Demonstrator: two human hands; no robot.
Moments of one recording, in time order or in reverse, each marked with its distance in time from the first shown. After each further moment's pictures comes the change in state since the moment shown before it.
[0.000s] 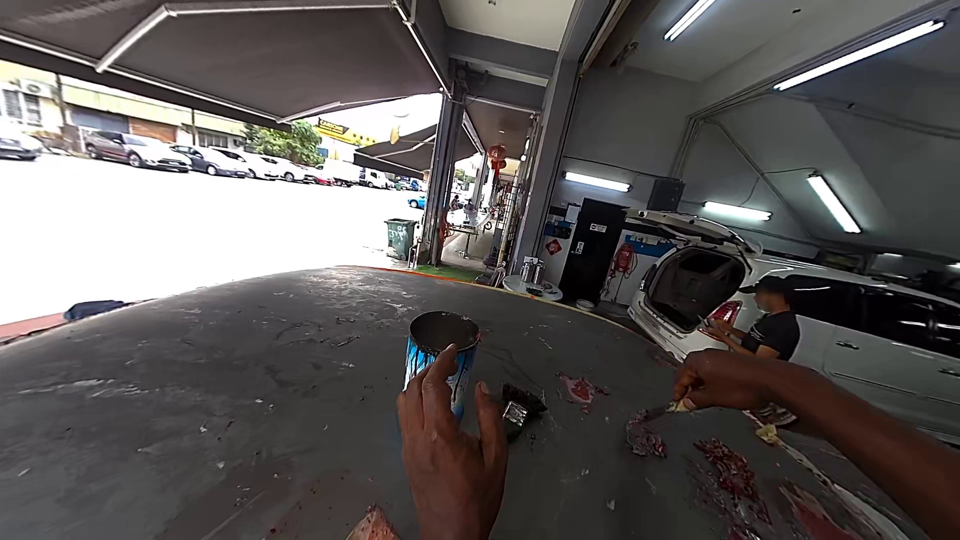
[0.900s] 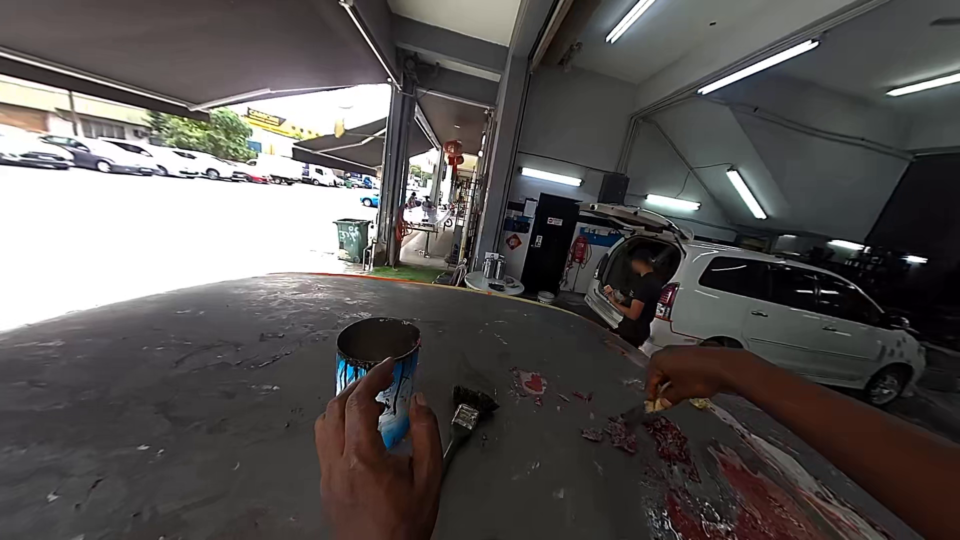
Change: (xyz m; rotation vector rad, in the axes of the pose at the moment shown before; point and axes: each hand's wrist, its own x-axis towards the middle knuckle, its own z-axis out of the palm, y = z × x) left_hand -0.001 0.001 -0.004 -0.005 -0.078 0.019; right_hand -0.001 0.058 0.032 -0.088 -0.085 -0.046
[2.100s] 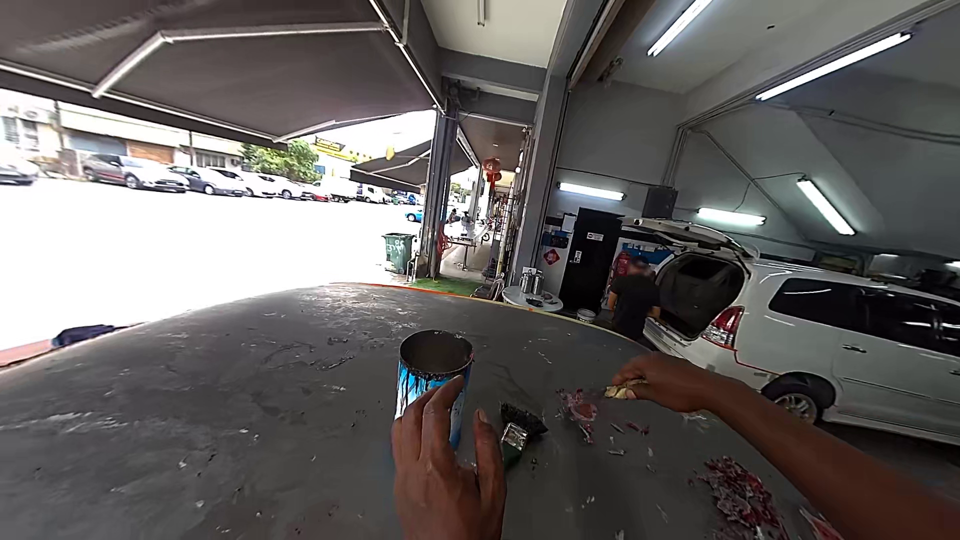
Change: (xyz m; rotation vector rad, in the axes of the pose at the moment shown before) left_hand 0.000 -0.002 0.001 0.004 0.000 0.011; right_hand 0.066 -0.073 -0.037 0.159 0.331 -0.057
